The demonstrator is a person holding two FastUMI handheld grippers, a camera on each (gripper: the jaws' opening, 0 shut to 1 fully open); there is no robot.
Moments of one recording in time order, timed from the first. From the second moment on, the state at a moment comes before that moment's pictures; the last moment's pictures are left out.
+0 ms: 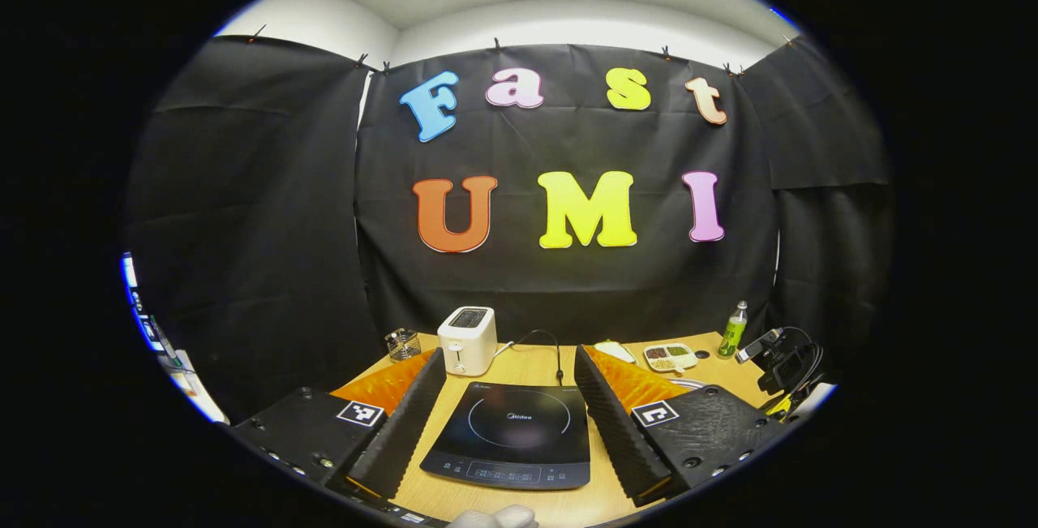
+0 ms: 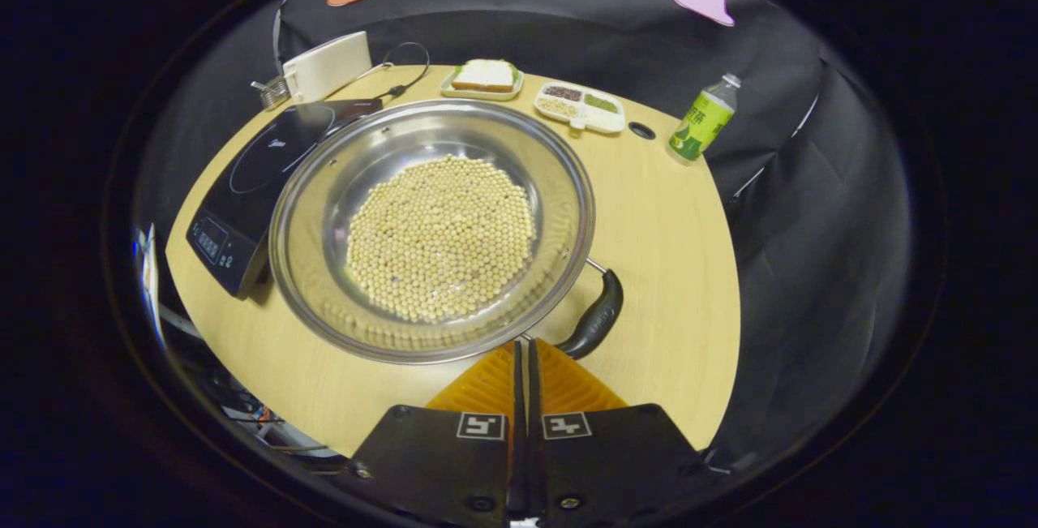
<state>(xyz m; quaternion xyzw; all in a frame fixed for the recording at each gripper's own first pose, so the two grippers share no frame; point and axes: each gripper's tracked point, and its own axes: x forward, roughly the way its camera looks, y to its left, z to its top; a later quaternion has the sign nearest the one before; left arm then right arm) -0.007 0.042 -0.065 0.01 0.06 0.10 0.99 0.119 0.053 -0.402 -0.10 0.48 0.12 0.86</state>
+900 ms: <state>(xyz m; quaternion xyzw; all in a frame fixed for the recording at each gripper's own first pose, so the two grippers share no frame) 0.034 0.002 -0.077 0.02 0.08 0.11 0.99 0.177 0.011 -0.400 -0.13 0.46 0.14 0.87</state>
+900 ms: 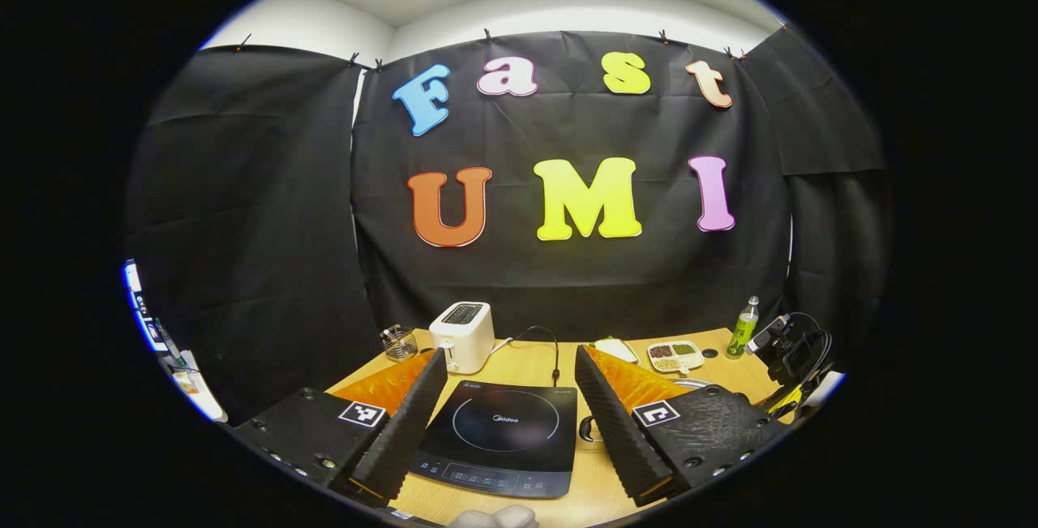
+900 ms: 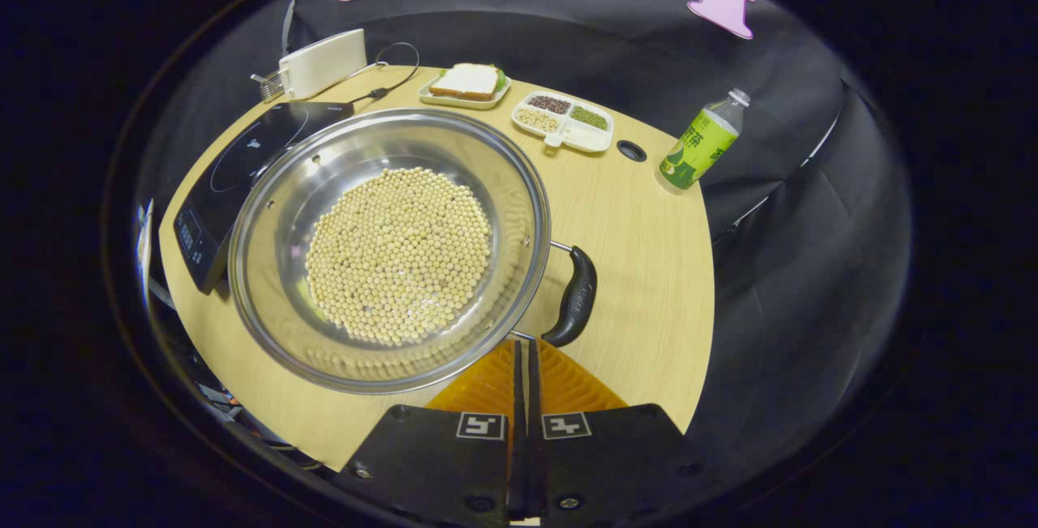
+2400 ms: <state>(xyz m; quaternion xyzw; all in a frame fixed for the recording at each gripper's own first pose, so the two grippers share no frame) 0.145 -0.072 -0.323 -0.03 0.28 0.03 0.96 0.217 0.000 -0.379 0.02 0.38 0.13 0.92</state>
